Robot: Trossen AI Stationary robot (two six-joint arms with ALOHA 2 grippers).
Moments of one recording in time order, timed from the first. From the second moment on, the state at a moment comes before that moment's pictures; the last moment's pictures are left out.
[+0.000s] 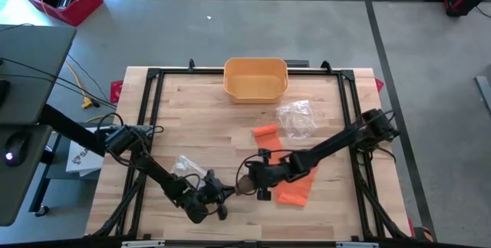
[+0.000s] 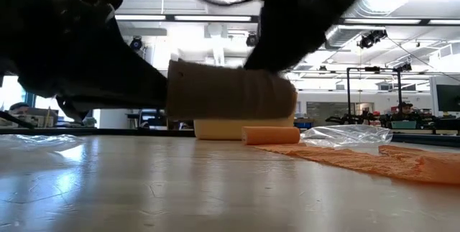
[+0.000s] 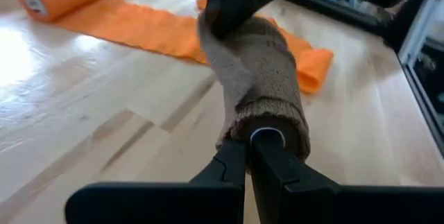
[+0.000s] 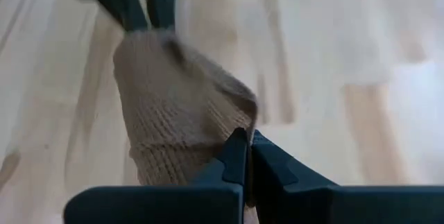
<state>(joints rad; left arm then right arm) -0.75 1.99 0.84 0.54 -0.95 -0.80 0.39 1.90 1.20 -0.18 0.27 0.30</state>
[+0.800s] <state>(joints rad) -0.75 2.08 0.85 0.55 -0.87 -0.87 0.37 2.02 1.20 -0.12 0.19 0.36</state>
